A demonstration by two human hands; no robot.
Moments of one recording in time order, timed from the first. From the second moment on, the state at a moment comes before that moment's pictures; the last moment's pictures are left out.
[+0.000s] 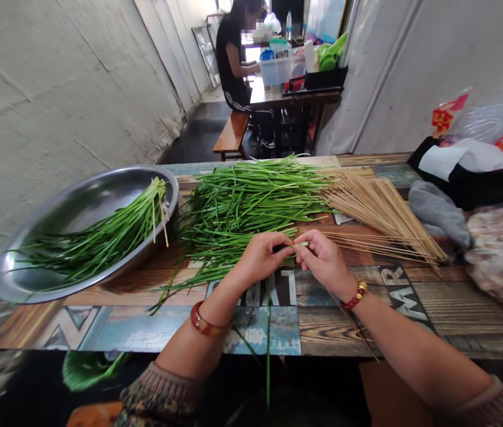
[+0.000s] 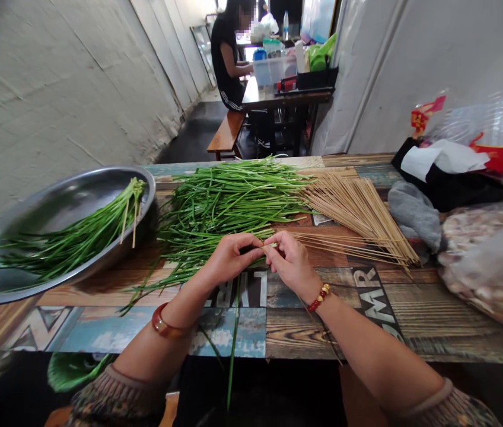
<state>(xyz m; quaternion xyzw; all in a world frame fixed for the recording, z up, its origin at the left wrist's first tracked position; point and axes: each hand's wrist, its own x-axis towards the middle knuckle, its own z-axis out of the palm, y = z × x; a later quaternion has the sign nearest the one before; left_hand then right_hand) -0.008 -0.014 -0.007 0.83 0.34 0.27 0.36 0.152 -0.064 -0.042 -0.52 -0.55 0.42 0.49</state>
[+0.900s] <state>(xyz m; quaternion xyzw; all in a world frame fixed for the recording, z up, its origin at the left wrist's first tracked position) -0.020 -0.001 -0.011 0.87 0.33 0.19 0.31 0.176 -0.071 -0.013 -0.46 -0.62 0.52 0.36</state>
